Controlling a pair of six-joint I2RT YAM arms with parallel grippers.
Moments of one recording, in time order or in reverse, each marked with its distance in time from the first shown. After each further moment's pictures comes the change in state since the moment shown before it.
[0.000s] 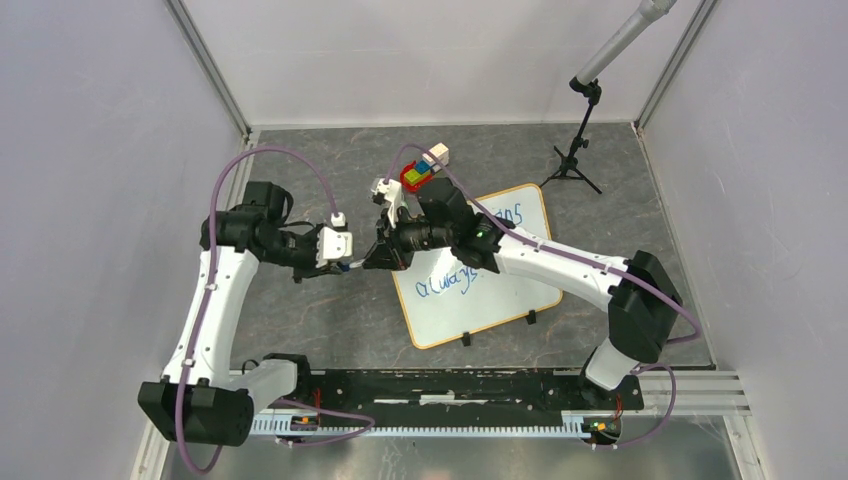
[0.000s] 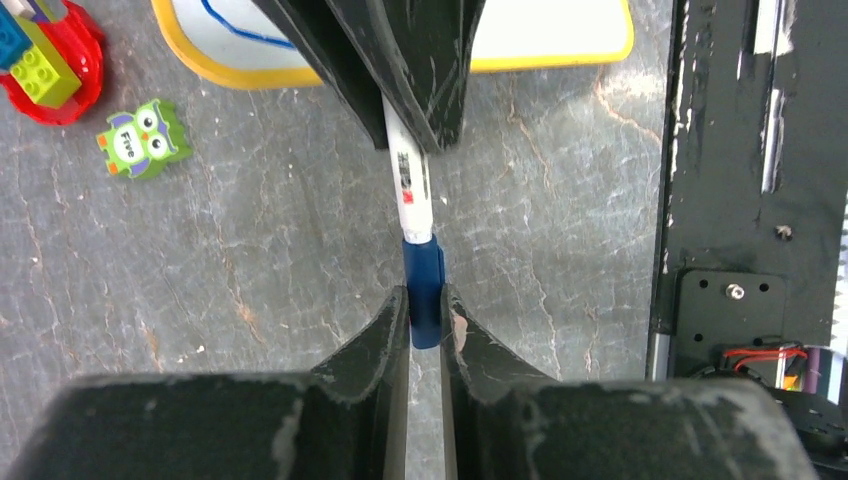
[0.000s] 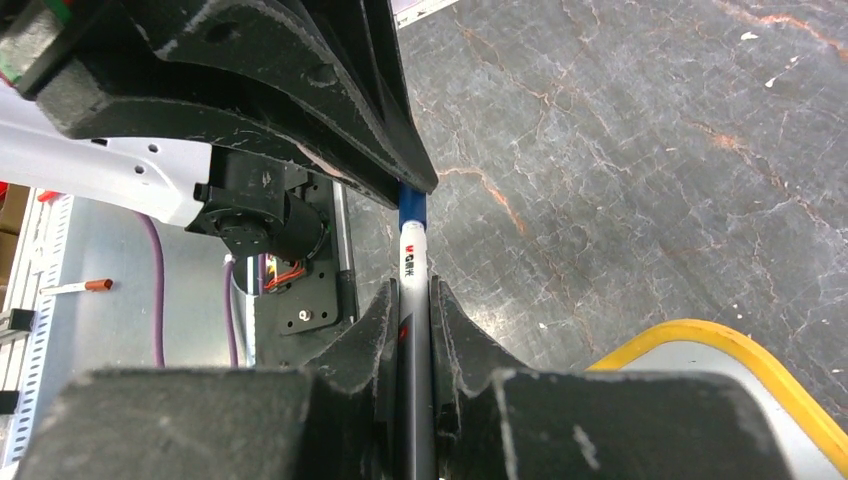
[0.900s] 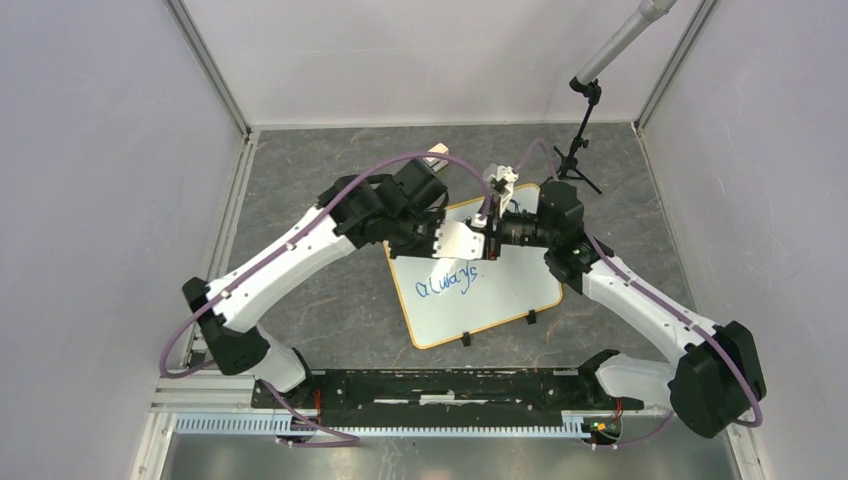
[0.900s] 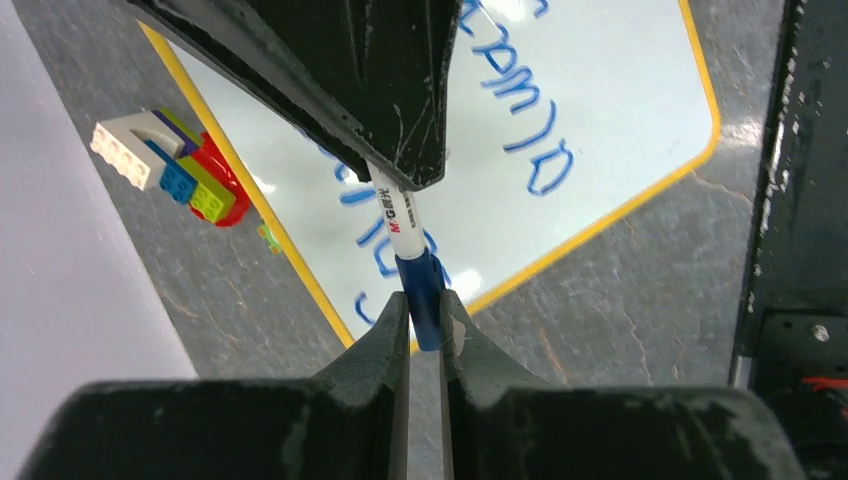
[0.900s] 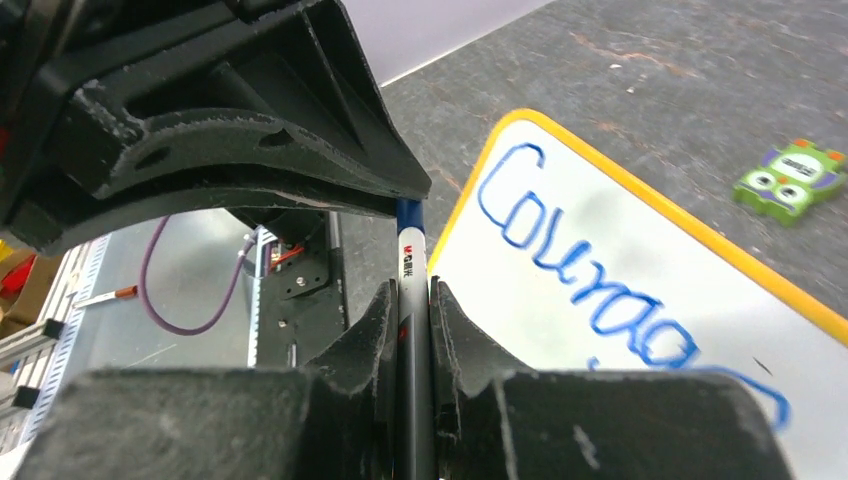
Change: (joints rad) left arm -0.872 0.400 0.560 0.092 -0.705 -0.579; right arm -0.384 -0.443 -0.470 0.277 -0.309 0.094
